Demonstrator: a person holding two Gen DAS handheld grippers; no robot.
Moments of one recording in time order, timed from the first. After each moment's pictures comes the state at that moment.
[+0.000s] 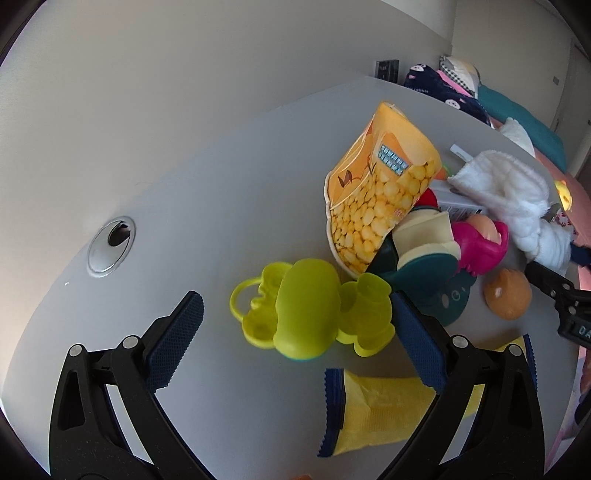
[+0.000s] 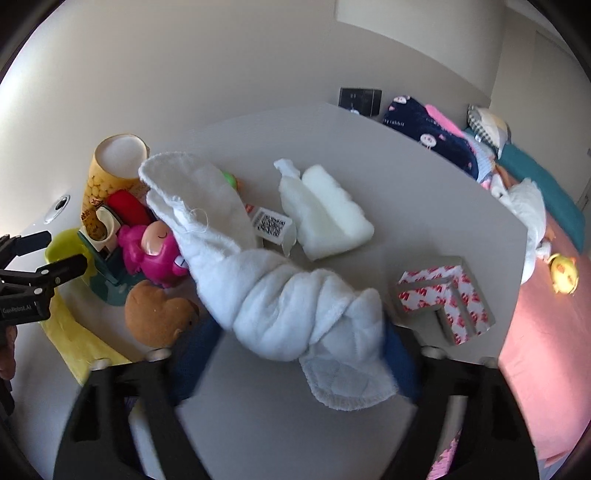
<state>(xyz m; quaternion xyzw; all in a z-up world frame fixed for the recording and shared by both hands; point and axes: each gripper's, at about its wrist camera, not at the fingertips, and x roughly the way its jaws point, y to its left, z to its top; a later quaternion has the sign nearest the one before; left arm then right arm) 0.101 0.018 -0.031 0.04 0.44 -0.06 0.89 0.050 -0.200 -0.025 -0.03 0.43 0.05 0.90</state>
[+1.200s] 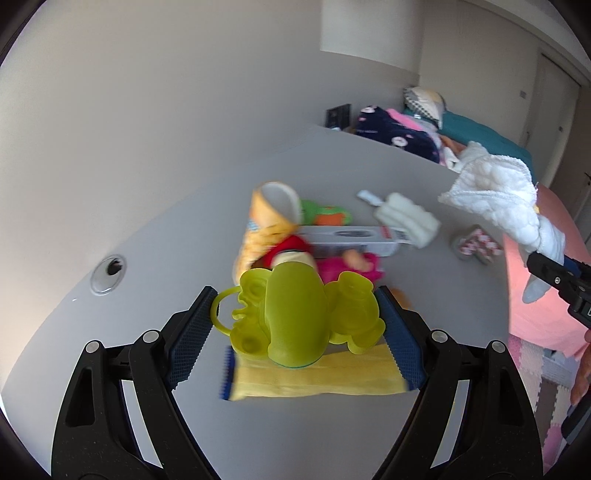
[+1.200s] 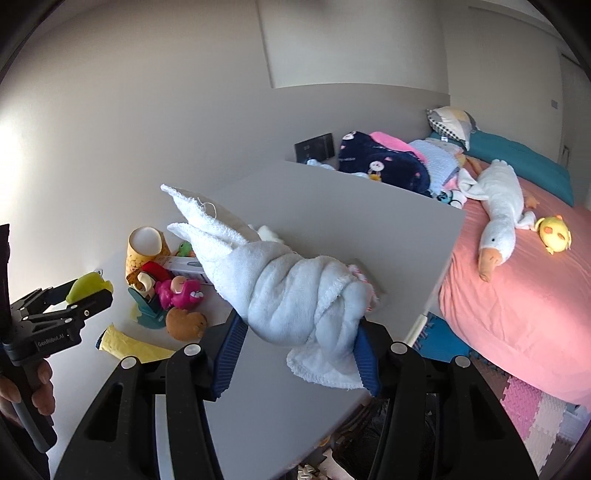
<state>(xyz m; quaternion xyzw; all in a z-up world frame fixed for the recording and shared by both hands) 0.039 -0.037 0.038 0.04 0.38 -0.11 0.92 -0.045 -0.274 0.054 0.07 0.34 0.02 0.94</state>
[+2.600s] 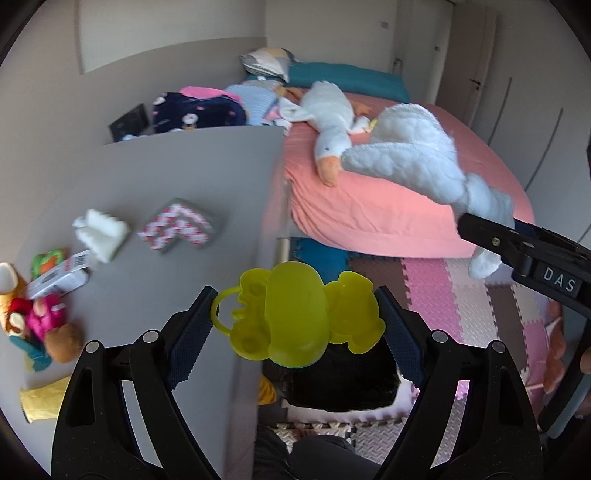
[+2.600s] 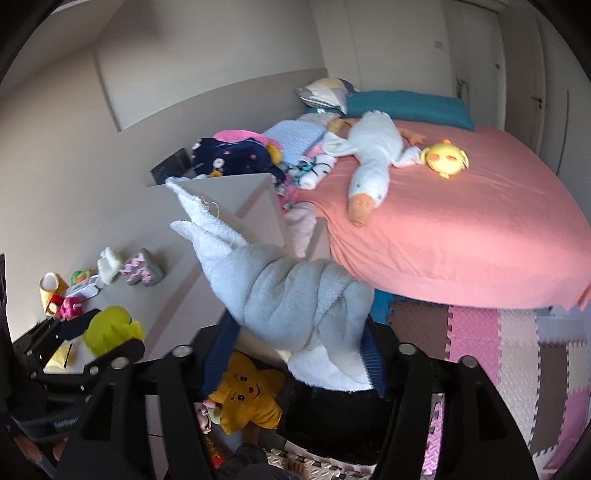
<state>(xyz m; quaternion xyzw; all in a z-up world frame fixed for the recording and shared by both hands) -0.029 -0.303 0.009 0.15 0.40 -0.35 0.84 -0.153 -0.472 0.020 0.18 0.35 -0.17 0.90</state>
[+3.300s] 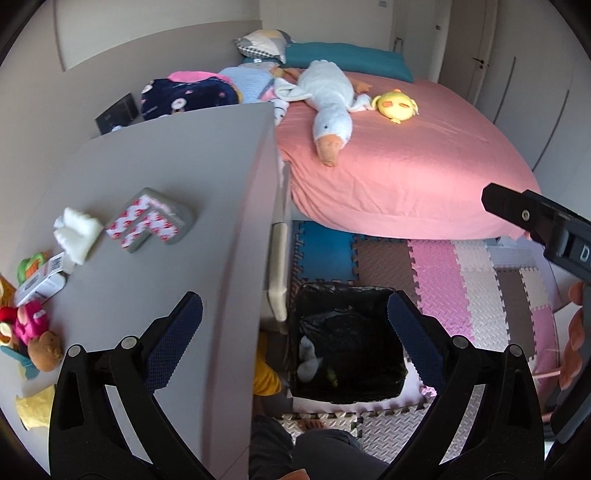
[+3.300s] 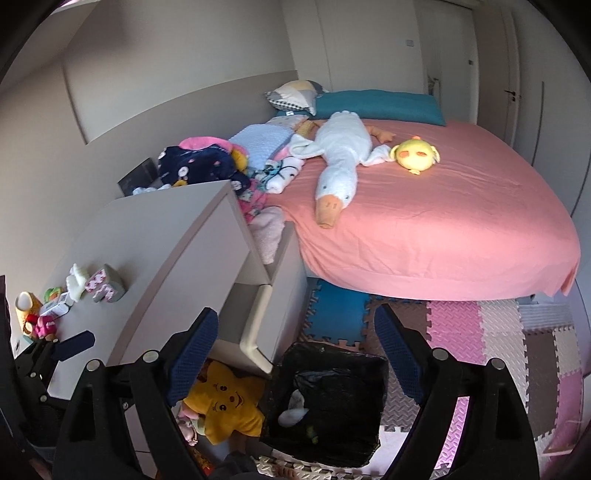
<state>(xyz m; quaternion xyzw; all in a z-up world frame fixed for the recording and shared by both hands) -0.017 -0.320 -0.013 0.17 0.42 -0.32 0.83 -0.148 -0.482 0.016 0.17 0.34 -0.21 0.90</state>
